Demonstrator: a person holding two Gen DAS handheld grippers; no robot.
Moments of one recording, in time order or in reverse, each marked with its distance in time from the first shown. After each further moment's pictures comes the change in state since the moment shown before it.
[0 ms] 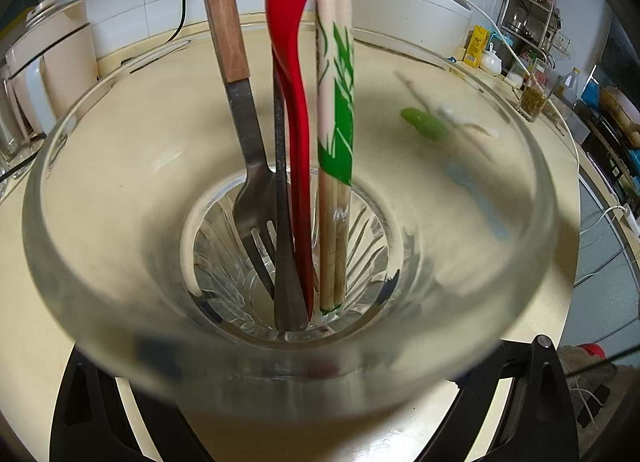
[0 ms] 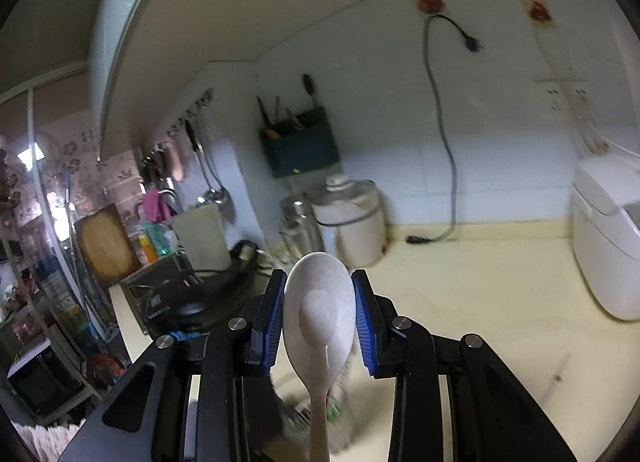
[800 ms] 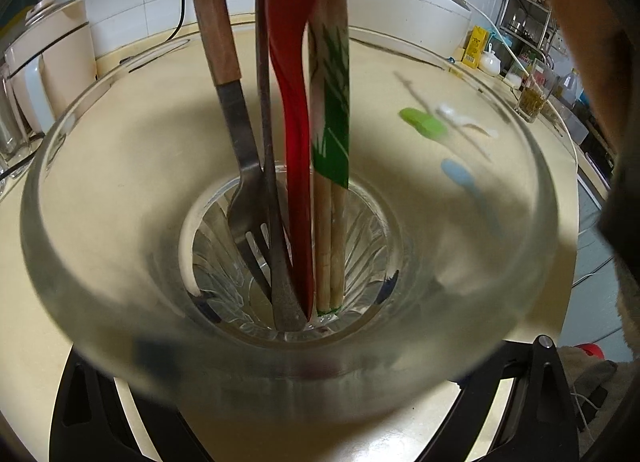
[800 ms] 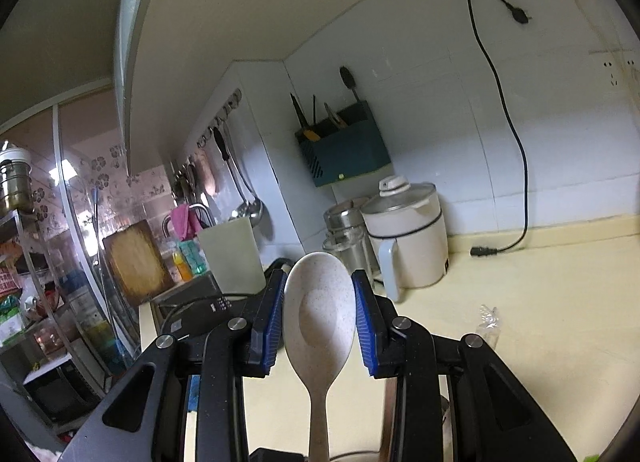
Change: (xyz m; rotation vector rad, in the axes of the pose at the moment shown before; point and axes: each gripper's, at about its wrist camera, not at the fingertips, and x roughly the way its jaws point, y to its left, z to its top) left arm -0.001 0.002 0.000 -0.002 0.000 -0.011; right arm 0.102 0.010 -0.018 0.028 -0.080 0.164
